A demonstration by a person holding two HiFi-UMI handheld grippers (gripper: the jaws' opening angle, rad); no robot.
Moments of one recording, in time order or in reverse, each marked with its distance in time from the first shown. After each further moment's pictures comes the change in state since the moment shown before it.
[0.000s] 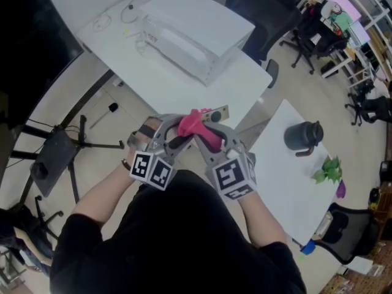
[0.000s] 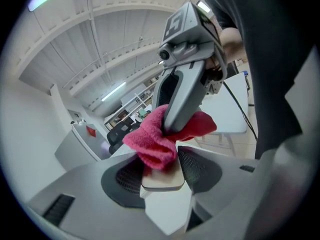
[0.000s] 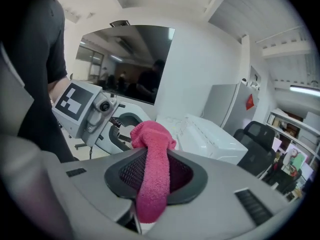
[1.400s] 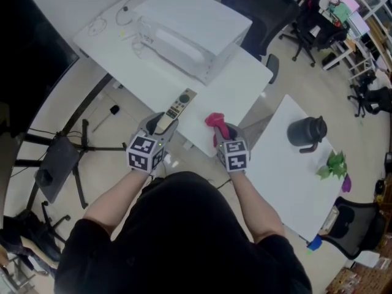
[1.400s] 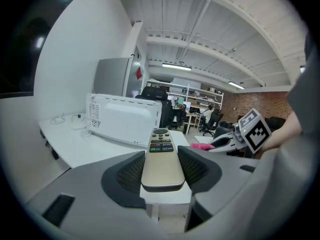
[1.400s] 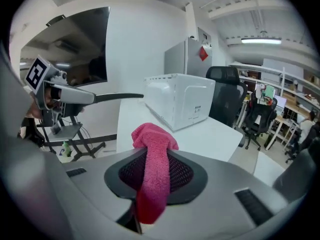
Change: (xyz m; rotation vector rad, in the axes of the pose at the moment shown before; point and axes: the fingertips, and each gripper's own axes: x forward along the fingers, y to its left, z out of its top) left arm 0.016 0.011 -0.114 -0.999 0.112 0.136; right arm 0.060 -0.059 -0.191 0.503 0.186 -0.267
